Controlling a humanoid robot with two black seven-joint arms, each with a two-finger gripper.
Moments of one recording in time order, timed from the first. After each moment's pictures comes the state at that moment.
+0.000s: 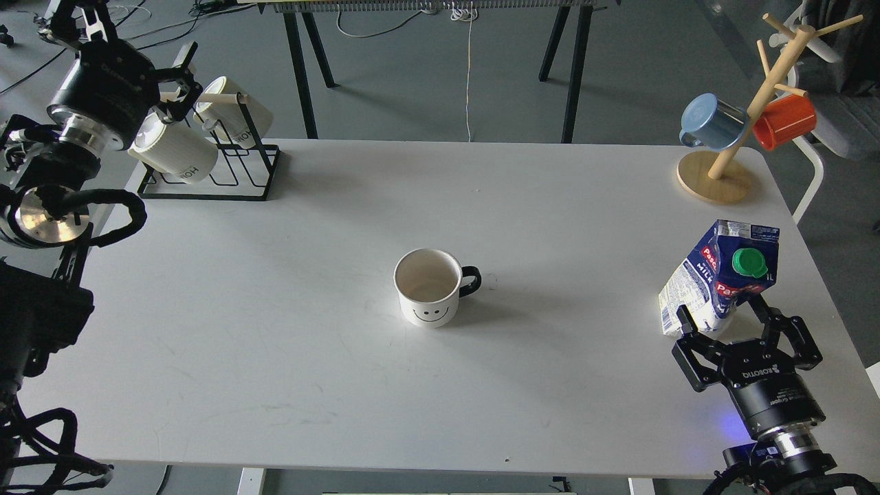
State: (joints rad) left arm -0.59 0.35 -1.45 -0.99 0.40 -0.35 0.03; right arm -0.32 -0.22 1.44 1.40 0.38 0.49 -0.14
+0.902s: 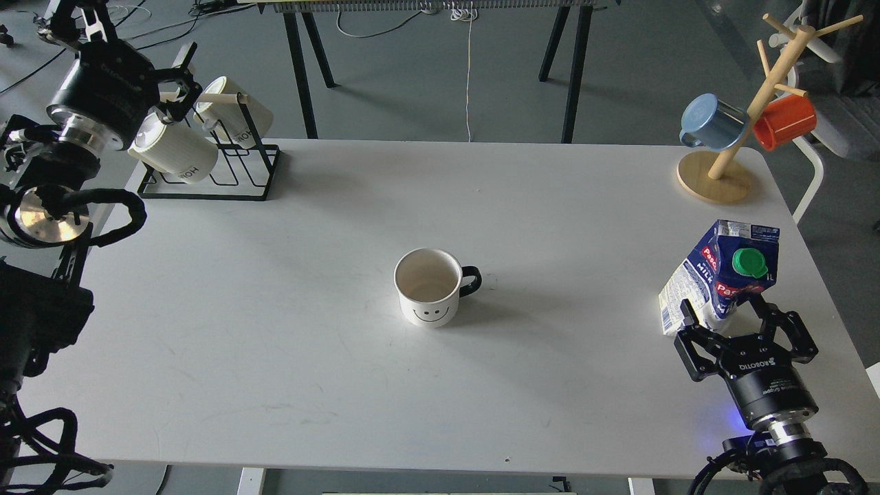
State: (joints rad) left arm -0.59 0.35 -1.45 -0.99 0.40 -0.35 0.03; right arm -0.25 -0.20 1.45 1.28 0.33 0.49 -0.10
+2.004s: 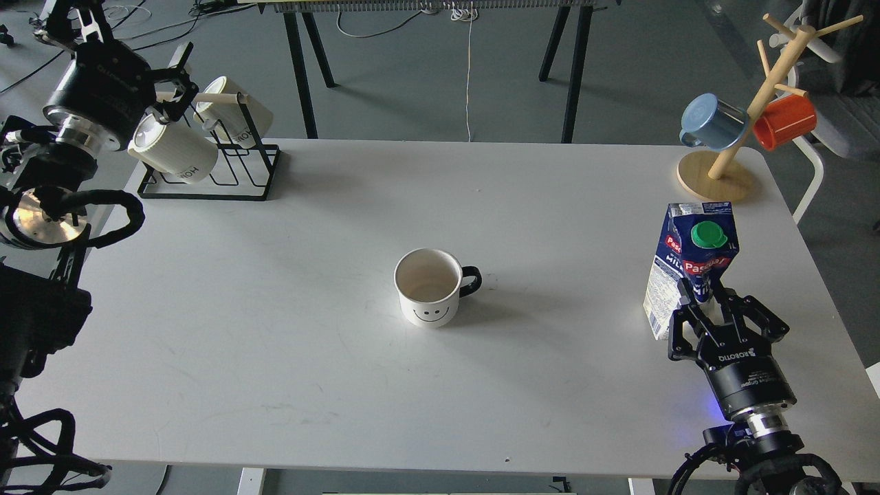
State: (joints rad) left arm -0.58 0.35 -1.45 -0.99 0.40 -0.35 0.02; right arm -0.26 -0.14 1.44 1.36 0.24 0.49 -0.07
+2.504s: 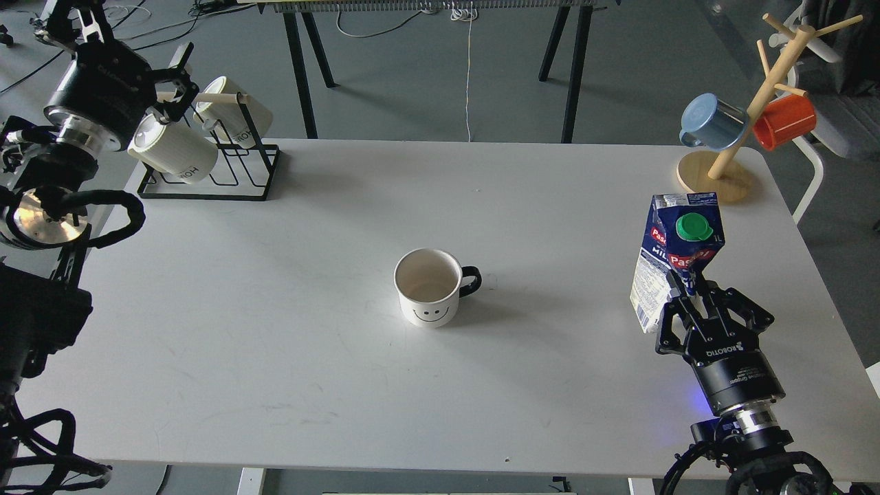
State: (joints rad) left arm -0.58 0.35 -1.45 -0.99 0.40 -0.35 0.02; right arm -0.26 -0.13 1.38 1.44 0.21 0.49 -0.07
